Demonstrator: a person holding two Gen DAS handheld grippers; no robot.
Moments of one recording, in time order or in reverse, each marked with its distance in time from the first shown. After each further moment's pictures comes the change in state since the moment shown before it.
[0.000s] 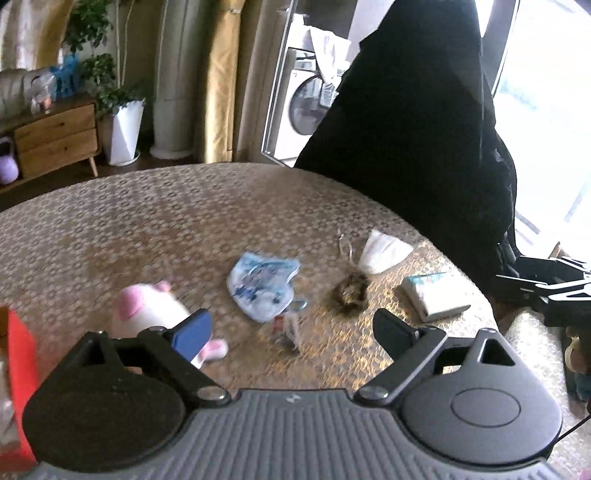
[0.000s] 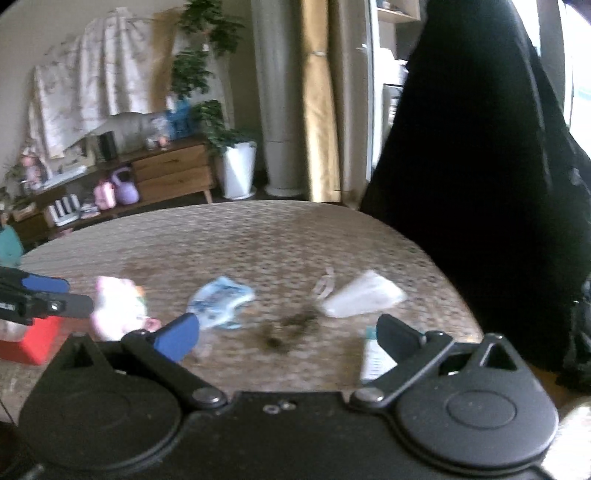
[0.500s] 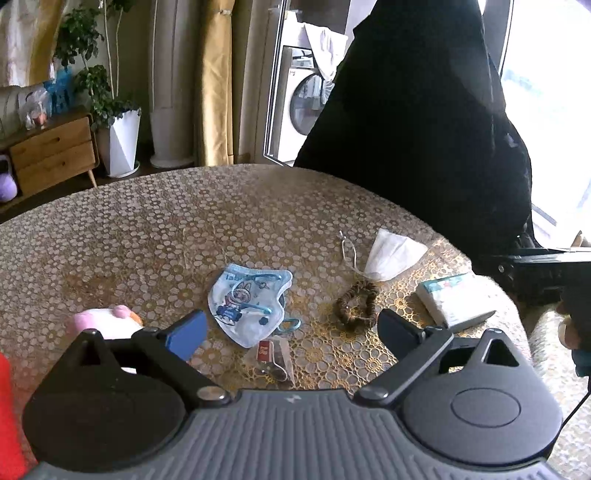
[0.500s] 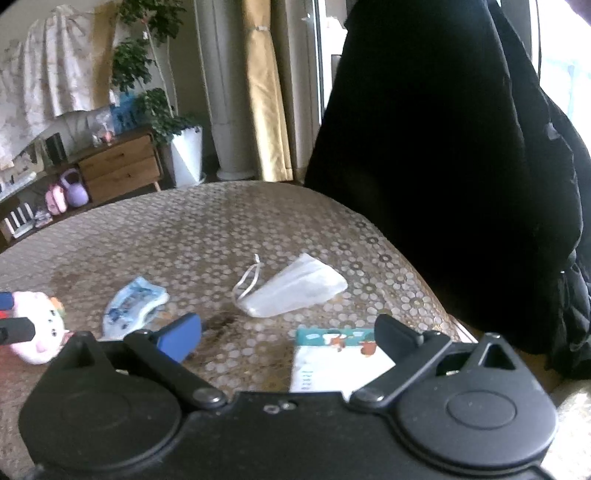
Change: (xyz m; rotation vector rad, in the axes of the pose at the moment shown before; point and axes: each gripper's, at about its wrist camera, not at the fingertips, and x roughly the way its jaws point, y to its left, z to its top) left arm 0.065 -0.025 0.003 0.046 -0.003 0.056; right arm 0.074 -0.071 0.001 0.094 0.064 -0.104
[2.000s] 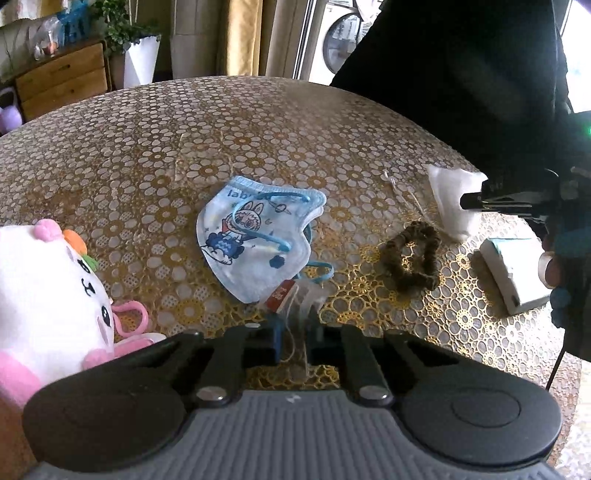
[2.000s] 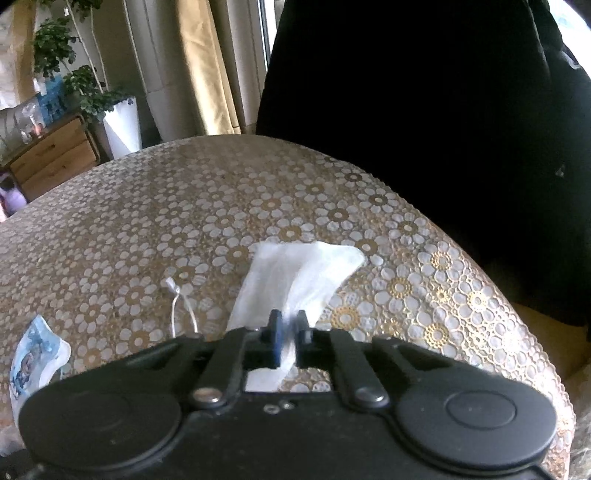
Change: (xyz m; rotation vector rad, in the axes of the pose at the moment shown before) left arm 0.105 0.016 -0.028 -0.110 0.196 0.041; right arm 0.158 -0.003 0.019 0.144 0.132 -0.127
